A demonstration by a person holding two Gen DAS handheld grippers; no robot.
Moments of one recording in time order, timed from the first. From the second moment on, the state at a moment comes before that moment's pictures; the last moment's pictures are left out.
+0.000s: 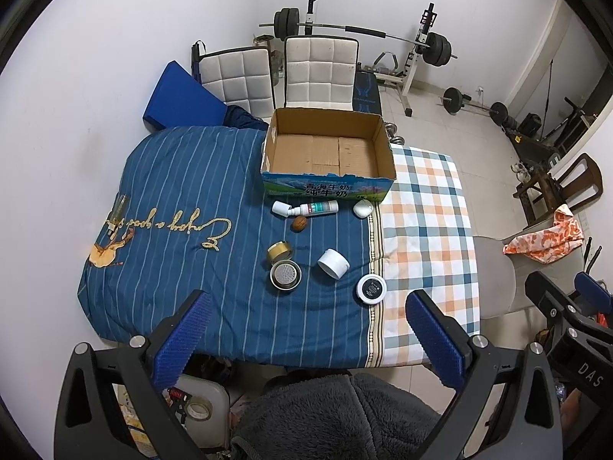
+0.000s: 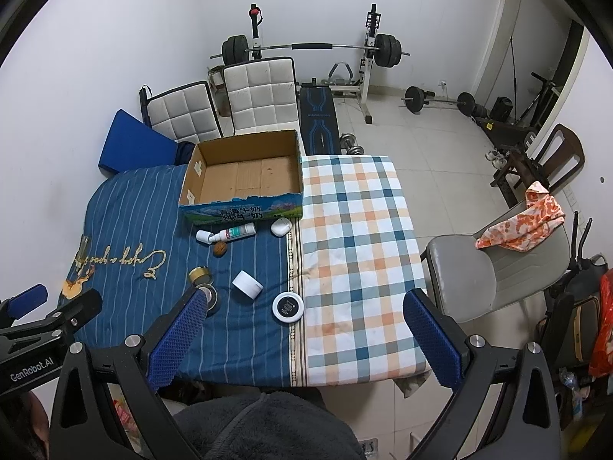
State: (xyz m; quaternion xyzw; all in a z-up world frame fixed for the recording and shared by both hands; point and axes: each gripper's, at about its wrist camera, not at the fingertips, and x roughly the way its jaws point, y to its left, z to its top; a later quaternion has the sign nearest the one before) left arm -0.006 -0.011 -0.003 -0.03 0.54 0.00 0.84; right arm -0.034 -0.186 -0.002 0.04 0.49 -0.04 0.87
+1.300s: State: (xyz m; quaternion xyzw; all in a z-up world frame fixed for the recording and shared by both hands) left arm 0.140 0.039 -0.374 -0.08 0.75 0.04 0.65; right arm 0.123 -0.177 -0.427 0.11 0.74 -0.03 0.66
